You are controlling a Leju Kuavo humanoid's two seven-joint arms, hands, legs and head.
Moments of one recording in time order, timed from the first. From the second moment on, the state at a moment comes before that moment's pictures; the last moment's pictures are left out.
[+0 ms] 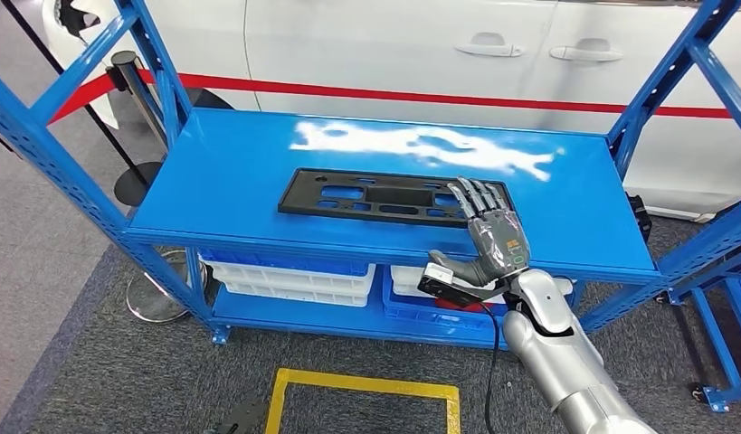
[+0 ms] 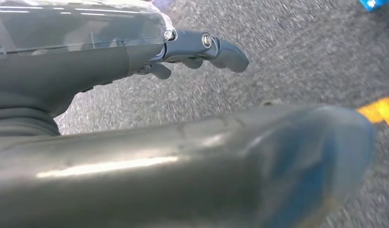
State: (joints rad) left arm -0.11 -0.20 0.84 -0.18 -1.45 0.20 -0.04; right arm -0.63 -0.01 0.50 -0.70 1.01 -0.51 -0.47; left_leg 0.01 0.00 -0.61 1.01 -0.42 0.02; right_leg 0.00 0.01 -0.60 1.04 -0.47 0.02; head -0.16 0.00
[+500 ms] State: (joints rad) left arm -0.11 -0.20 0.84 -0.18 -1.46 0.19 -0.04; right arm -0.65 0.01 0.58 -0.69 1.11 -0.50 -0.46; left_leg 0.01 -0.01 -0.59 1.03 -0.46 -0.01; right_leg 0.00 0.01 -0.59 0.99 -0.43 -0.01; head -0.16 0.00
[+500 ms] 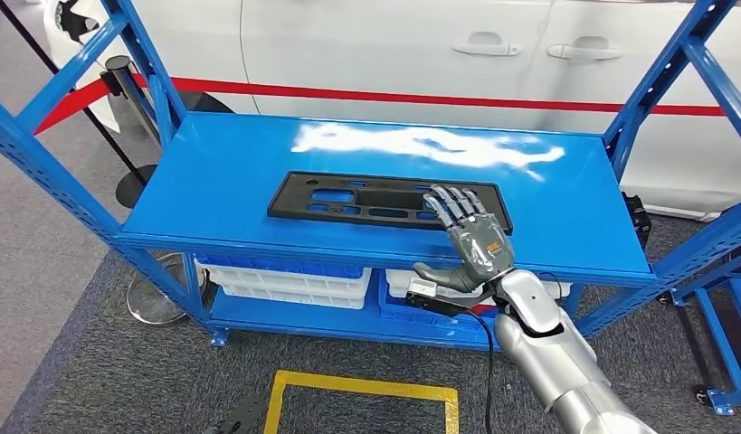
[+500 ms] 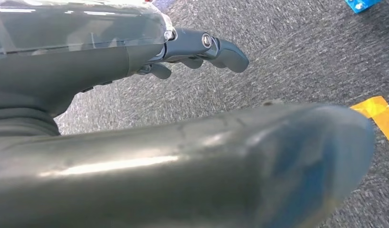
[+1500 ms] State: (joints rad) left arm -0.12 -0.21 0.82 -0.18 -1.47 0.19 -0.03; right arm -0.77 0.16 0.79 -0.54 1.26 -0.40 -0.29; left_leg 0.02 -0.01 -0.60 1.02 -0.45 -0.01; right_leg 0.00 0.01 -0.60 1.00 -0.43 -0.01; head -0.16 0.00
